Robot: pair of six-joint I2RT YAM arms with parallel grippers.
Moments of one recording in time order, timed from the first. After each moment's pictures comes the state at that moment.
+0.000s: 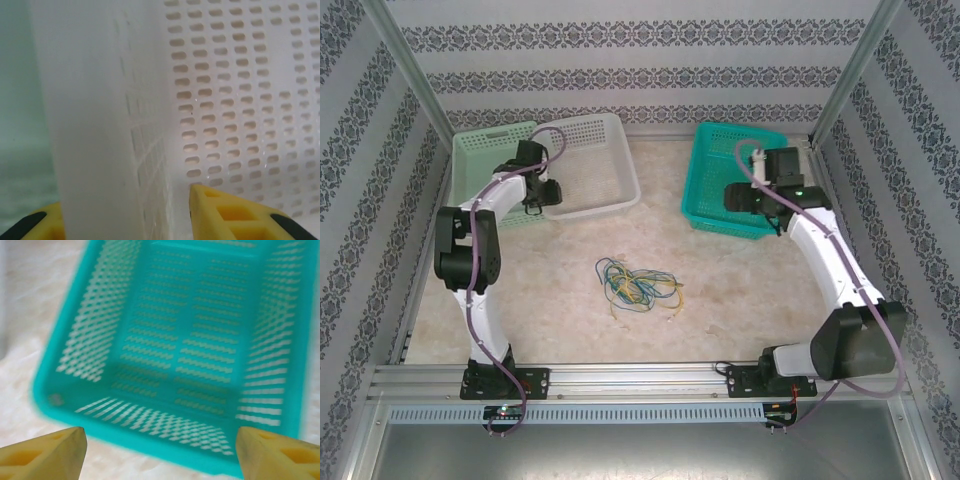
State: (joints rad) left arm -0.06 2.00 1.50 -0.59 0.06 -0.22; right arm 0.13 1.36 1.21 -0.72 -0.07 0.11
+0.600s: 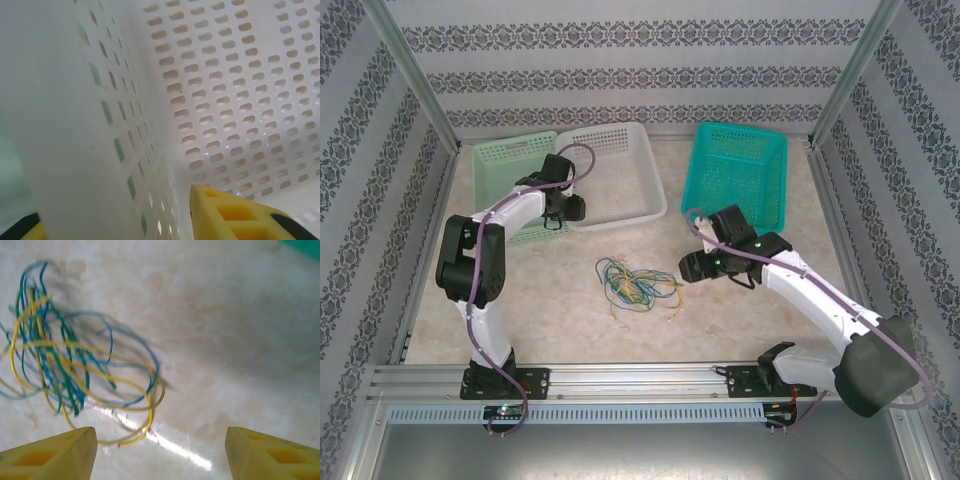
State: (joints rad) left arm -0.21 1.90 1.36 -0.55 0.06 -0.21; right arm 0.50 1.20 0.86 -0.75 -0.20 0.19
